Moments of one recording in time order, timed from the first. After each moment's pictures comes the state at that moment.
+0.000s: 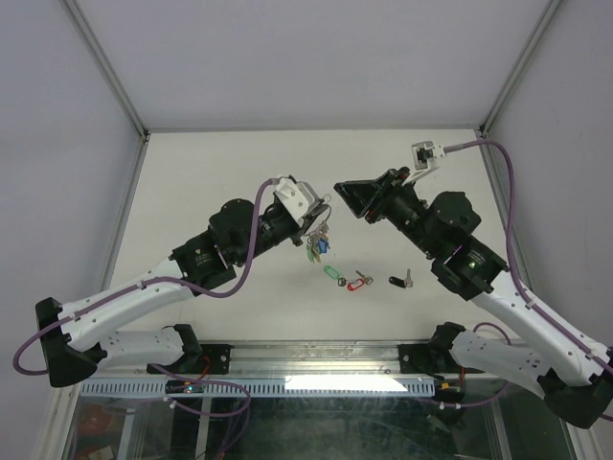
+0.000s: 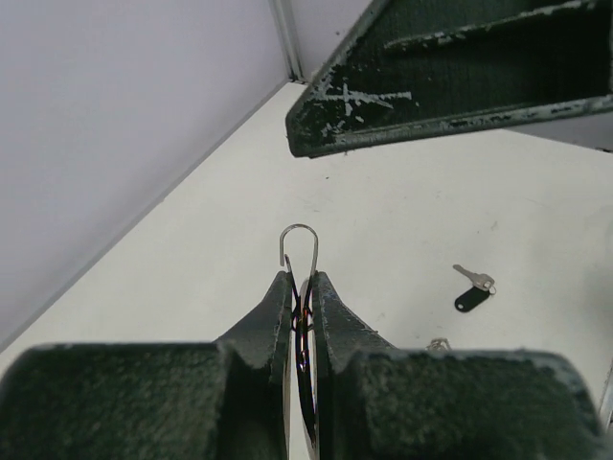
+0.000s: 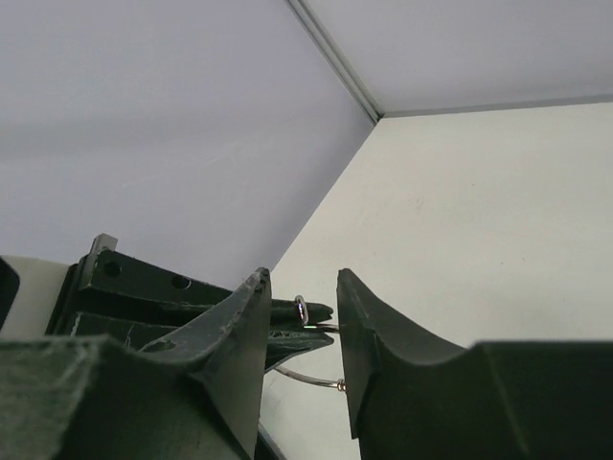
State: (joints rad) left arm -1.03 1.09 1.04 0.05 -0.10 0.19; right arm 0.80 0.88 0.98 0.01 0.06 0.63
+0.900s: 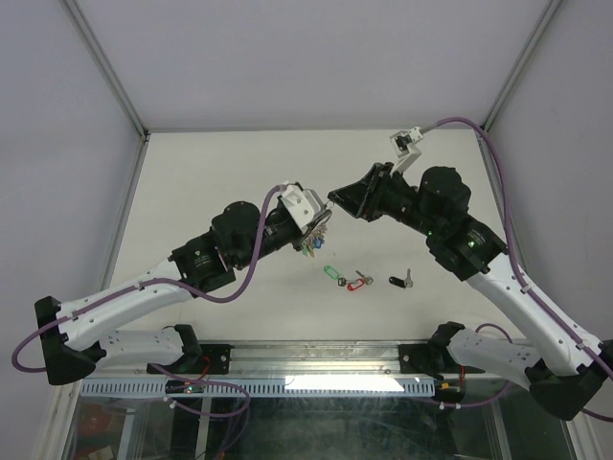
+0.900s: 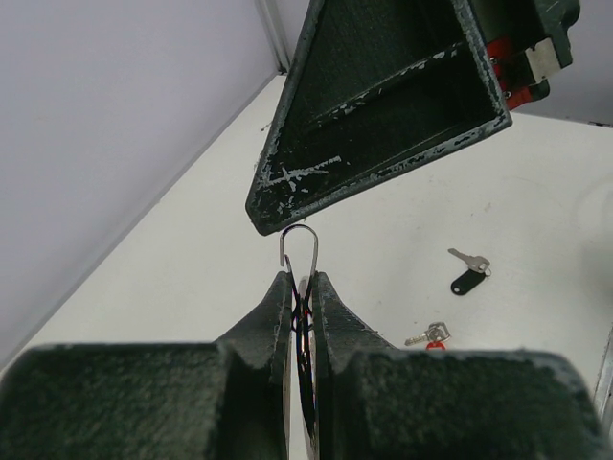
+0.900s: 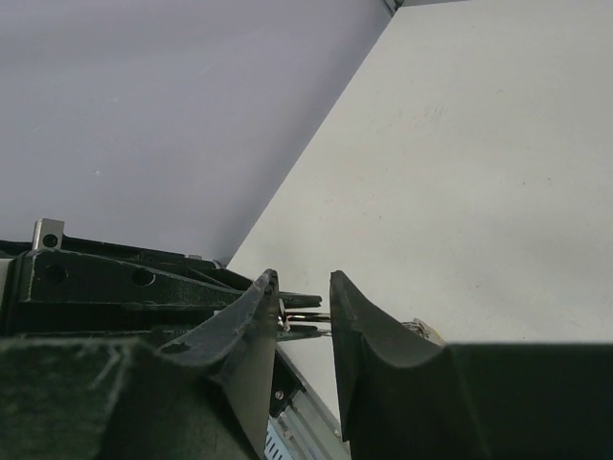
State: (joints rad) left arm -1.07 1.09 1.07 -0.02 -0.10 0.23; right arm 0.70 0.99 1.14 -0.27 -0.21 0.65
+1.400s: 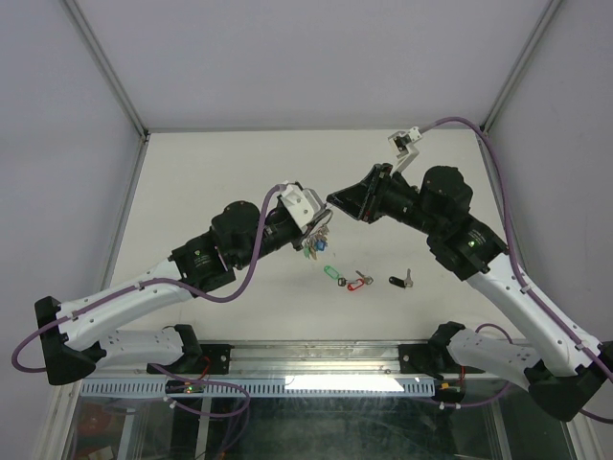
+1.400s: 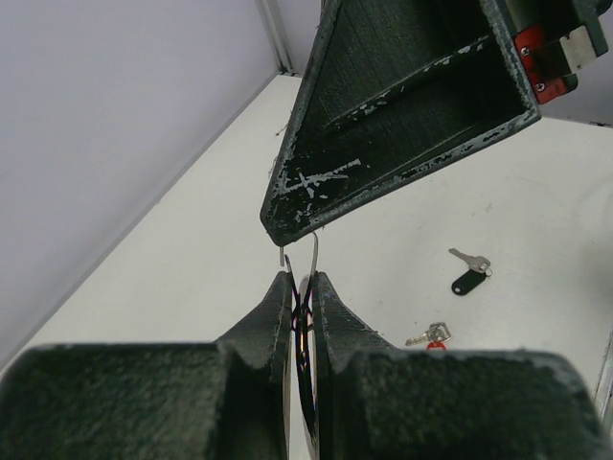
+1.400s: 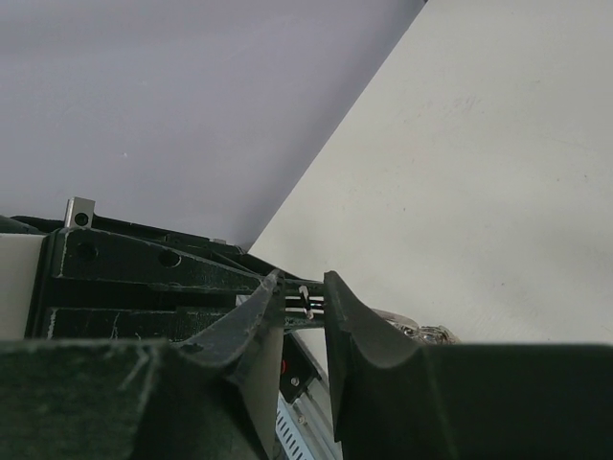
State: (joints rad) left arm -1.07 1.09 1.07 -0.02 -0.11 0.23; right arm 0.68 0.99 1.13 -0.25 -0.31 0.66
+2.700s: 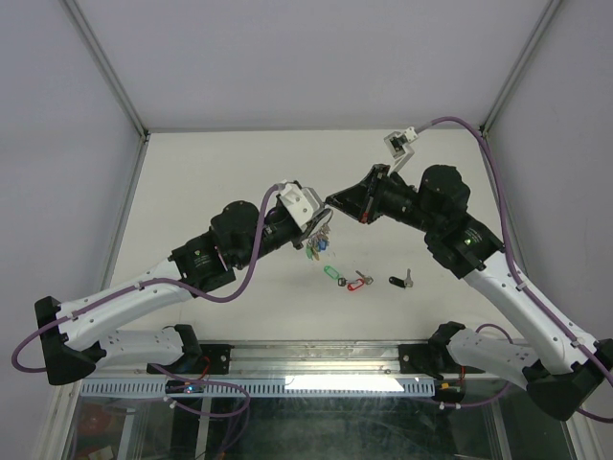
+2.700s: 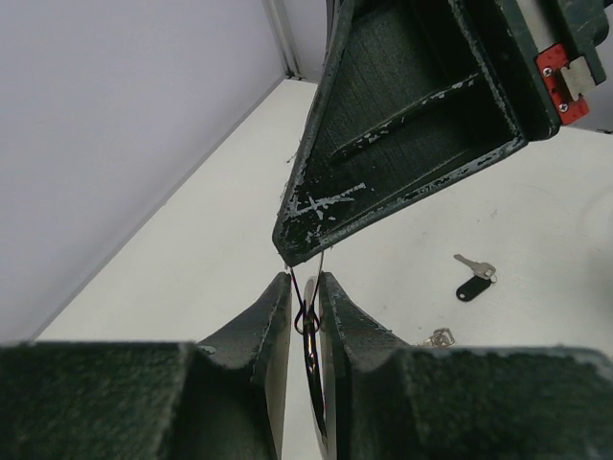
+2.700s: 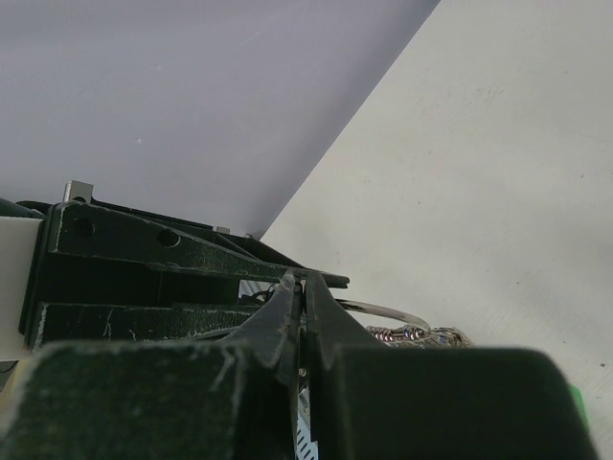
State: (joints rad) left arm -1.07 1.09 1.07 -0.01 -0.12 0.23; right arm 0.66 1.00 1.11 -0.21 -0.38 0.68
